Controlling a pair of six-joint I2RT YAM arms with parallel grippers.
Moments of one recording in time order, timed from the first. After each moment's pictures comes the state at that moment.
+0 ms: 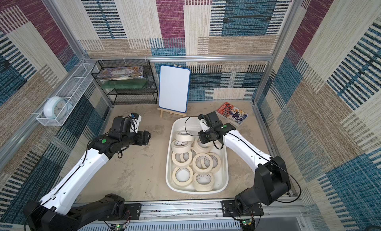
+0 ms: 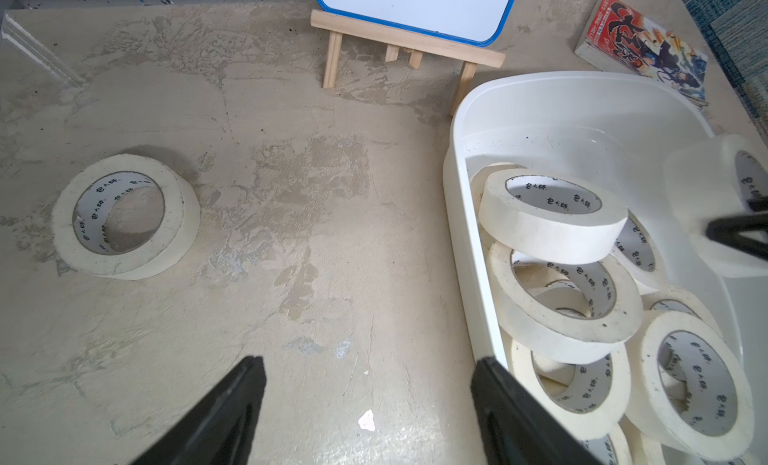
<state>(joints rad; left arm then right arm) -0.33 1.15 1.11 -0.75 0.00 -0.20 0.56 1.46 1.18 -0.68 -0.11 0.08</state>
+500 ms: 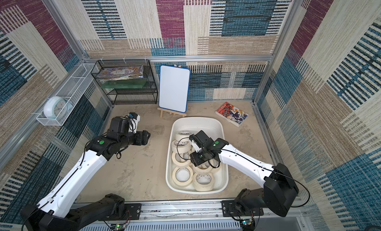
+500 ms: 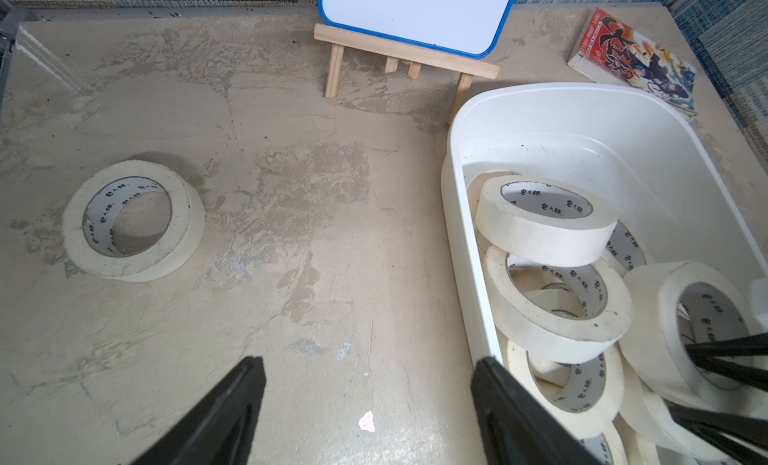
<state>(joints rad) -0.32 1.13 1.11 -0.75 0.00 -0.20 0.78 1.33 1.01 -0.79 -0.08 0.23</state>
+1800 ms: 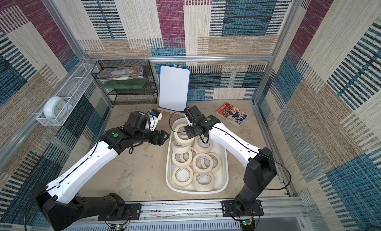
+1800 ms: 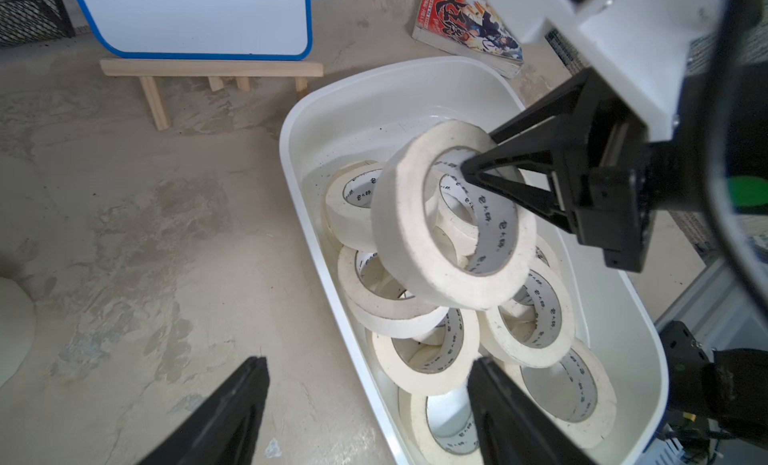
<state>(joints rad) -0.59 1.31 1.32 -0.78 0.09 -0.21 0.71 1.67 1.53 -0.81 0.15 0.14</state>
